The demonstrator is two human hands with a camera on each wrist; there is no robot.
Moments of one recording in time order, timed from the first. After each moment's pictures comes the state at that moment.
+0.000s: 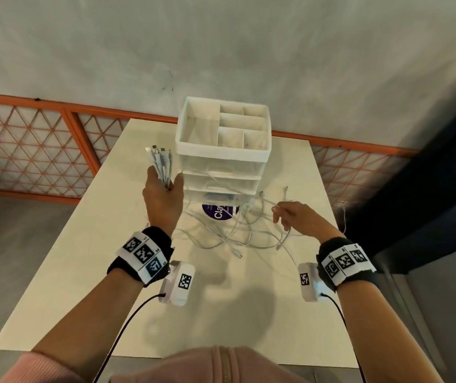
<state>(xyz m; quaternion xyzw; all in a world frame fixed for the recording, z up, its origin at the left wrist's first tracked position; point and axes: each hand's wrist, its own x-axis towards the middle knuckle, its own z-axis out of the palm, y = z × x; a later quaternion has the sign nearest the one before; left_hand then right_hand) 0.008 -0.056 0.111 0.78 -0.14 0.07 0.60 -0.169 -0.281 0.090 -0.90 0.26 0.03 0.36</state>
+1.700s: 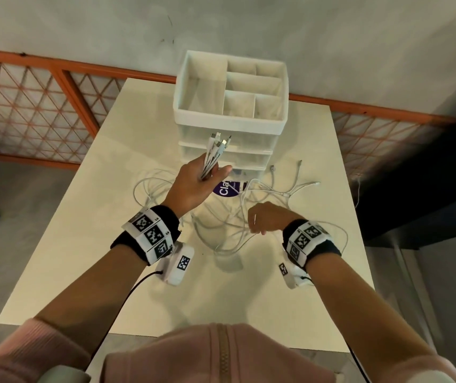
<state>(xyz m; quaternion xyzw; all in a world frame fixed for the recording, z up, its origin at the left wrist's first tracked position) 0.011 -0.087 0.085 0.76 -0.37 -0.15 0.51 -0.113 -0.247 0.027 -0.90 0.20 0.29 0.26</state>
